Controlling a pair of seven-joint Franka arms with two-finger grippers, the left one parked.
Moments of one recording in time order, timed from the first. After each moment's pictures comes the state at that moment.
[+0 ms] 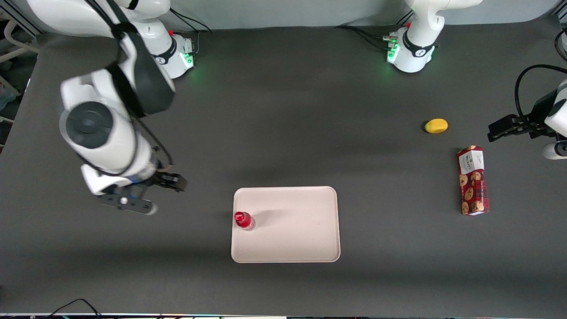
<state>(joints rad) 0.10 0.43 0.28 -1.27 -0.25 1.61 0.57</state>
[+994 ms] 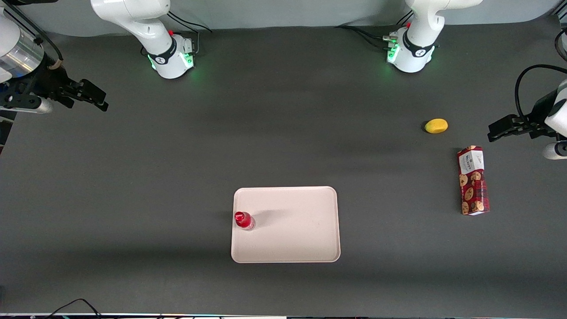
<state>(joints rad) 0.08 -0.24 0.00 -1.86 0.01 1.61 0.24</state>
